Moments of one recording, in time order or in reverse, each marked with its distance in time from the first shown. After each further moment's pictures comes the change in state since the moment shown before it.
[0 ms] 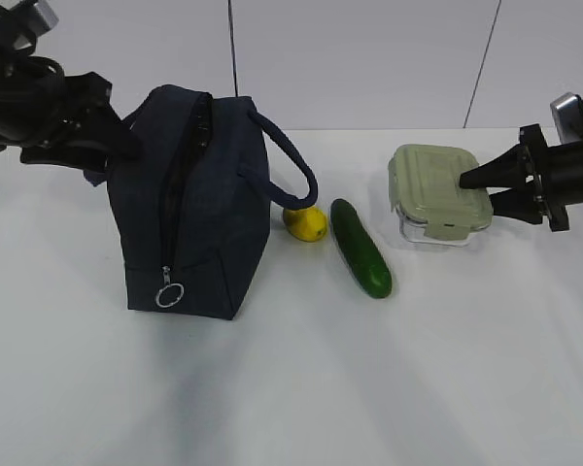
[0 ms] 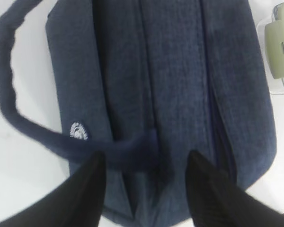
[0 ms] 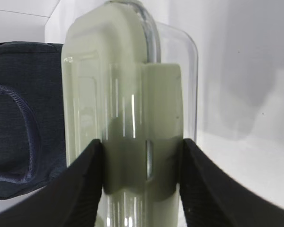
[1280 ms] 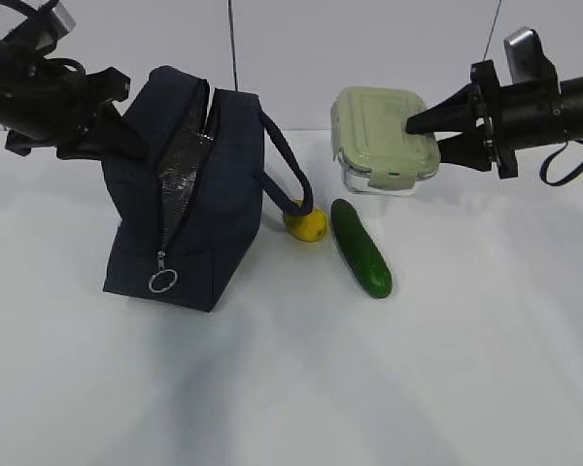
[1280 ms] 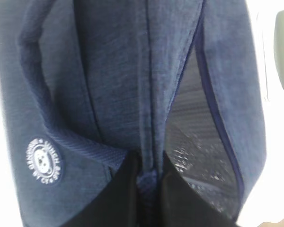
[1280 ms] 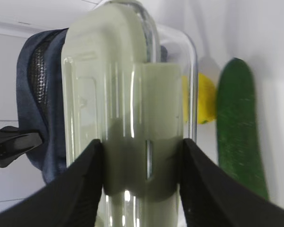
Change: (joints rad) left arm -0.016 0.058 -0.032 -0.090 -0.003 0.006; right arm 0.163 -0.103 -0.064 0.051 0.005 0.096
